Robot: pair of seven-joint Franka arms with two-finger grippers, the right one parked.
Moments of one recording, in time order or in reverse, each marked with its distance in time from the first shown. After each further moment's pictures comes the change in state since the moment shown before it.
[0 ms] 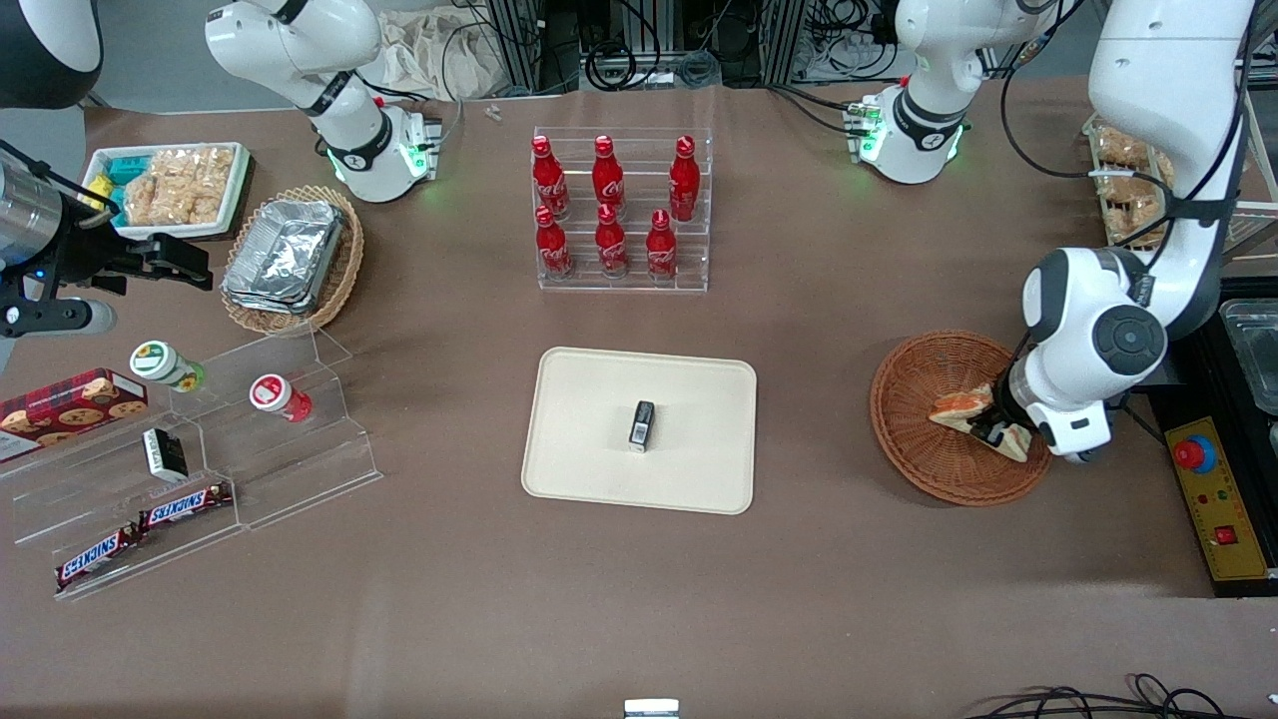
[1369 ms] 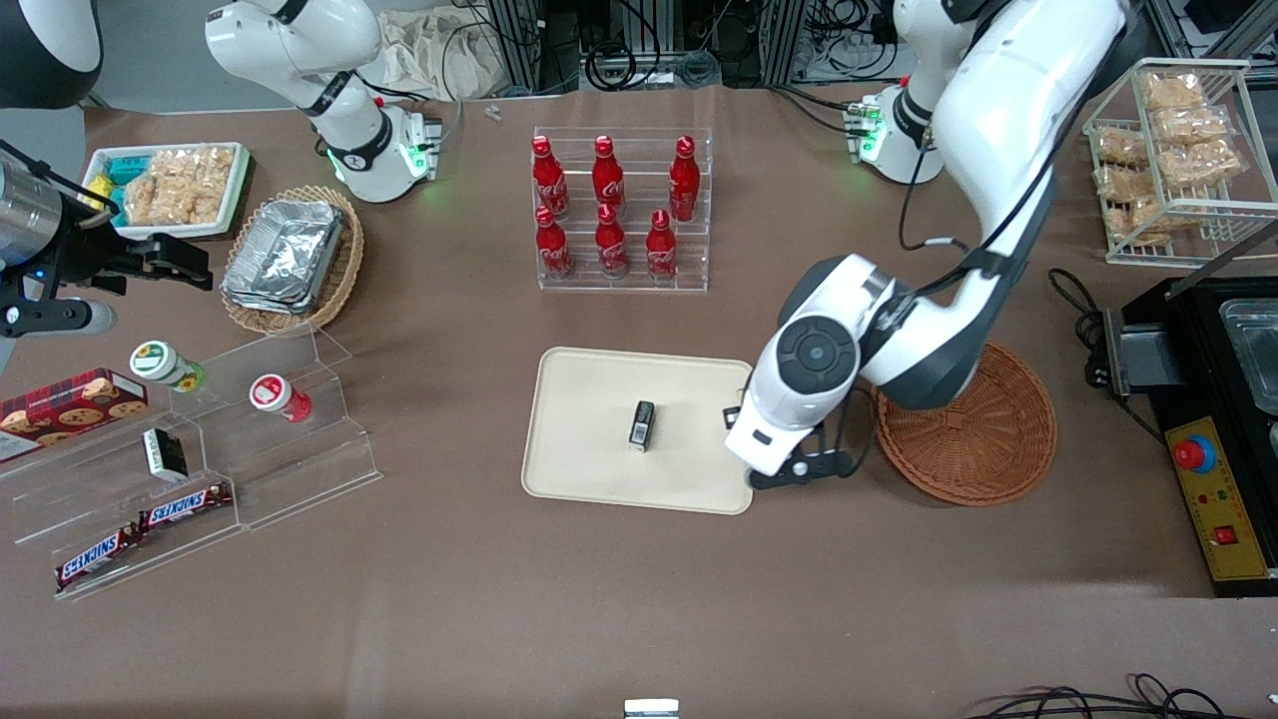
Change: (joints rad) arm -0.279 0.407 -0.358 0.642 0.154 -0.307 0.326
